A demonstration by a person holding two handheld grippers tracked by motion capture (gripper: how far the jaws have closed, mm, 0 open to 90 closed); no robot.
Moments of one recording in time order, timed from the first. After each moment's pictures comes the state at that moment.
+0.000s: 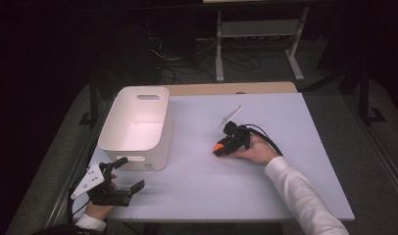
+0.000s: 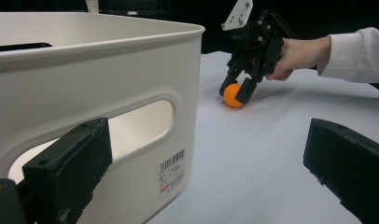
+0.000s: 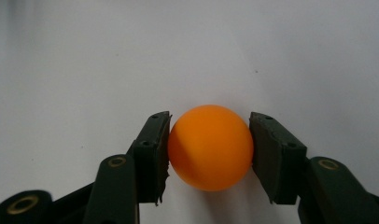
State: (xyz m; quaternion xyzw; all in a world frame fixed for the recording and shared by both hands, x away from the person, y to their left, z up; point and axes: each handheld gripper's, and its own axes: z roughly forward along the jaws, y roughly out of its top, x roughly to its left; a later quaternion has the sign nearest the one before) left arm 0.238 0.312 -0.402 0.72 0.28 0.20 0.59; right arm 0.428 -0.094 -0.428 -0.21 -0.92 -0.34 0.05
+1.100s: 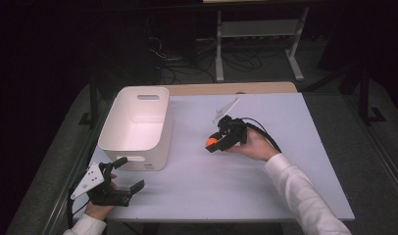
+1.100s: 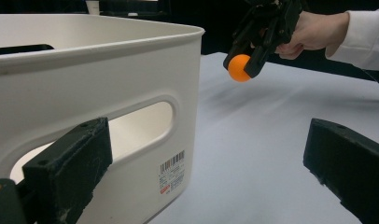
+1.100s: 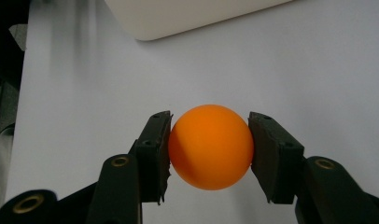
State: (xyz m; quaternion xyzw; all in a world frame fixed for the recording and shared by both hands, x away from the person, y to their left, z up) left arm 0.237 0.313 -0.402 0.73 0.28 0.21 0.59; right arm 0.410 -0.077 -0.372 -0.17 -0.92 -0.37 0.03
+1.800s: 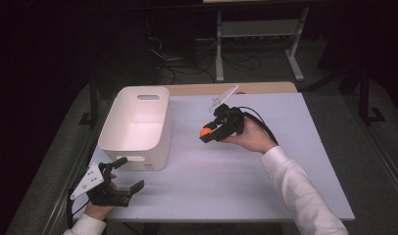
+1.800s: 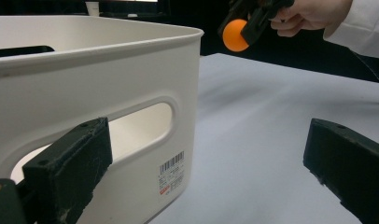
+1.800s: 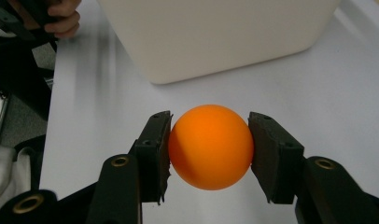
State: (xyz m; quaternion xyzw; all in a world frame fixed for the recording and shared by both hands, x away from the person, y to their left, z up) left arm 0.237 0.313 -0.401 0.72 0.28 0.21 0.60; right arm 0.412 -0.070 -0.327 -0.15 -0.91 -0.39 0.02
